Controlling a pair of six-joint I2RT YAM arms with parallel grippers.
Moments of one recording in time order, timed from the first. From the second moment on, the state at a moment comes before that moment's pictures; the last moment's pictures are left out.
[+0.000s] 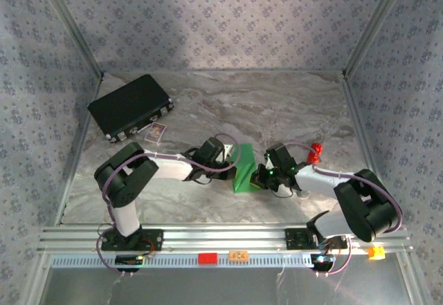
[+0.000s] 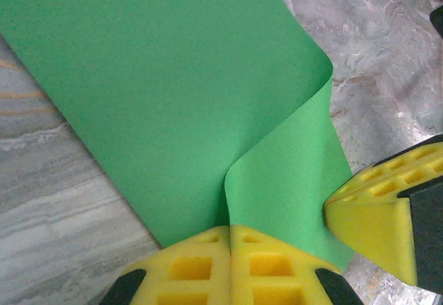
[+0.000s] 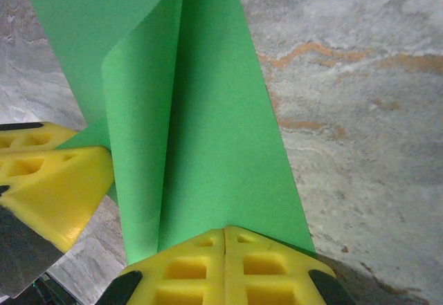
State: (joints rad) left arm -0.87 1.79 0.82 0.13 0.34 -0.65; right arm 0.53 1.37 0.45 -0.10 -0.42 0.92
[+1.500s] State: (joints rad) left arm -0.86 1.80 0.86 0.09 0.33 -0.60; right arm 0.53 1.38 0.45 -0.10 -0.42 0.92
